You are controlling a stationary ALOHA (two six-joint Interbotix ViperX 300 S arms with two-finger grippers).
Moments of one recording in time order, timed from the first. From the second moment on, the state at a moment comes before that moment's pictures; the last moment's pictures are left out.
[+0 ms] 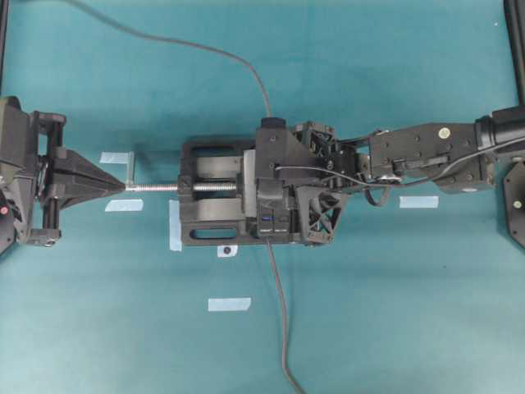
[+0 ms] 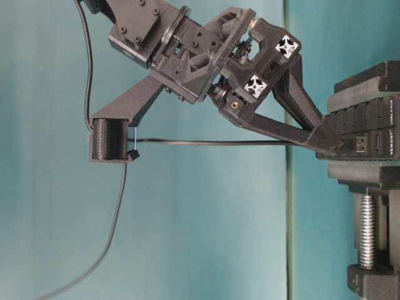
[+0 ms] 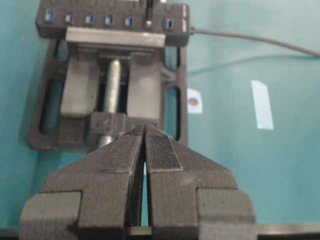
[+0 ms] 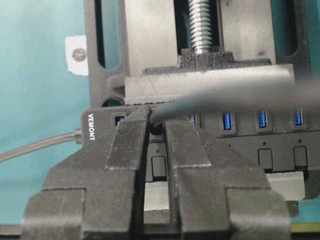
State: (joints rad) left arm 0.01 -0.79 1.17 0.01 0.08 -0.08; right arm -0.01 0.08 0.50 -0.02 0.38 0.08
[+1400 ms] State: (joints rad) left arm 0.01 -0.79 1.18 0.01 0.07 -0.08; right arm 0.00 0.11 0.49 -0.02 0.42 0.08
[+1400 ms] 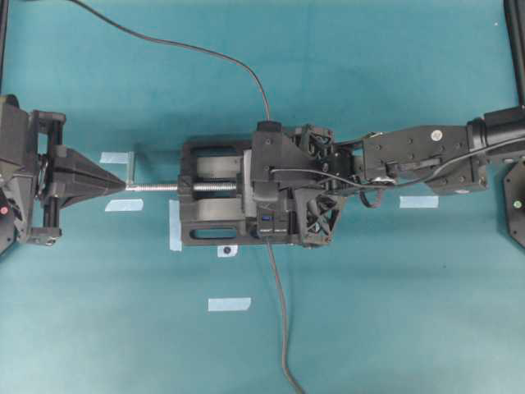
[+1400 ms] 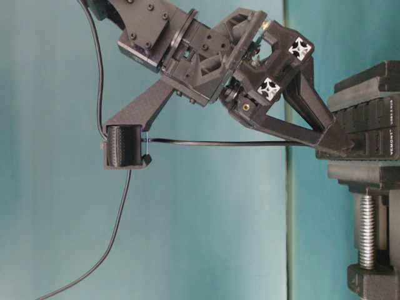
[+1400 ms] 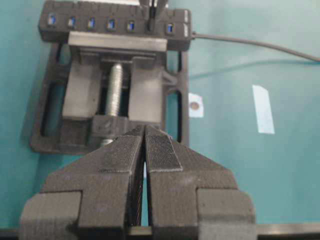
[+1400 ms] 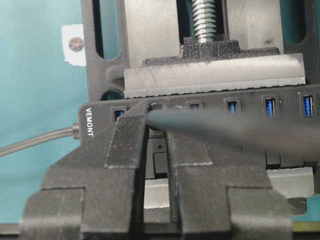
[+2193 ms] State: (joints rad) left arm 0.01 -0.79 1.18 0.01 0.07 -0.08; right arm 0.00 0.11 0.50 -0.02 0.43 0.08
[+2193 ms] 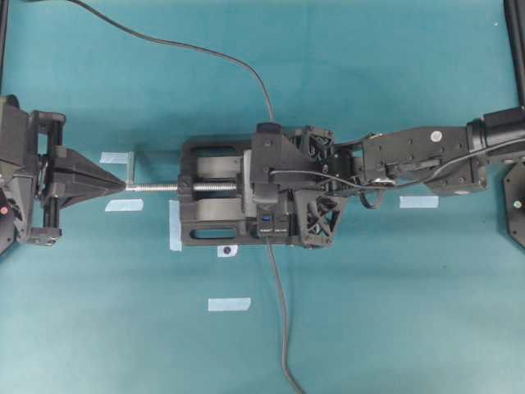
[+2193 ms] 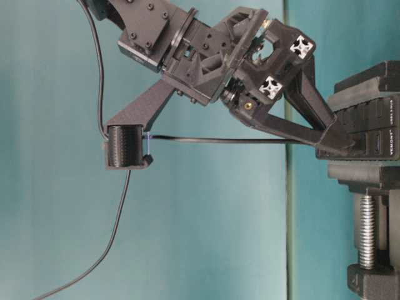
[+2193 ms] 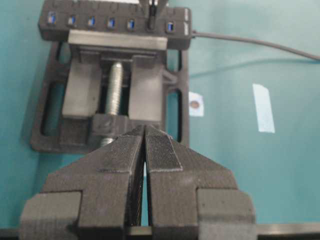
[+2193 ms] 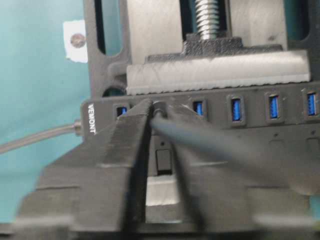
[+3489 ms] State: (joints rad) left arm 0.01 -0.79 1.18 0.01 0.07 -0.08; right arm 0.00 0.02 0.54 -0.02 0.36 0.08
